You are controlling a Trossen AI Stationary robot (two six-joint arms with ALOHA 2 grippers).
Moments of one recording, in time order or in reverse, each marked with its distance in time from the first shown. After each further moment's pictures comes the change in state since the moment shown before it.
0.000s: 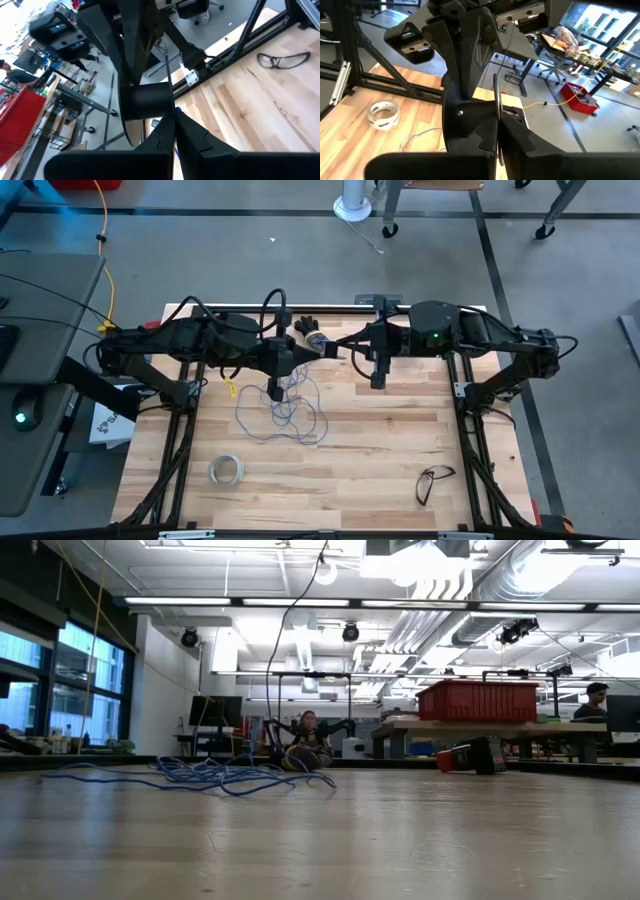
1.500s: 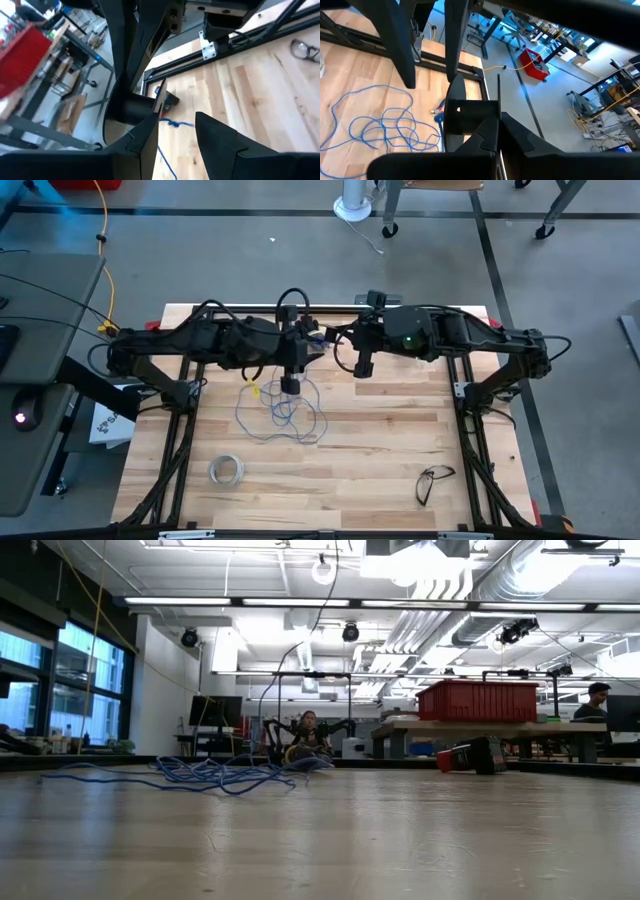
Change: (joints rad) left arm 0.048 0.061 0.001 -0.049 -0.139 -0.212; right arm -0.019 0.070 0.001 -0.084 0.234 -0.100
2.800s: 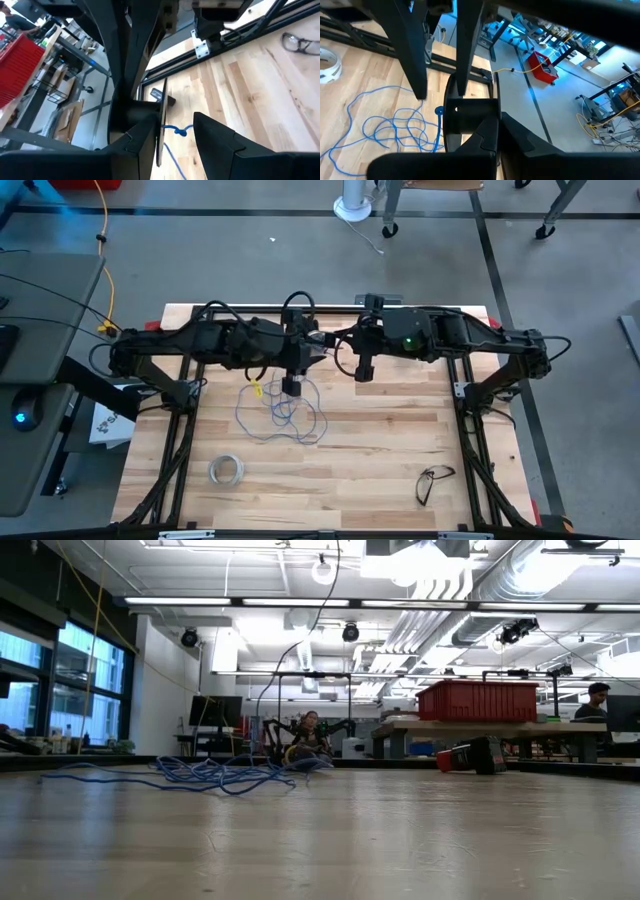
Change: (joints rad) left arm -0.002 0.016 0.001 -0.002 0.034 0.046; right arm -0.008 0.000 -0.001 -0.006 -0.034 0.001
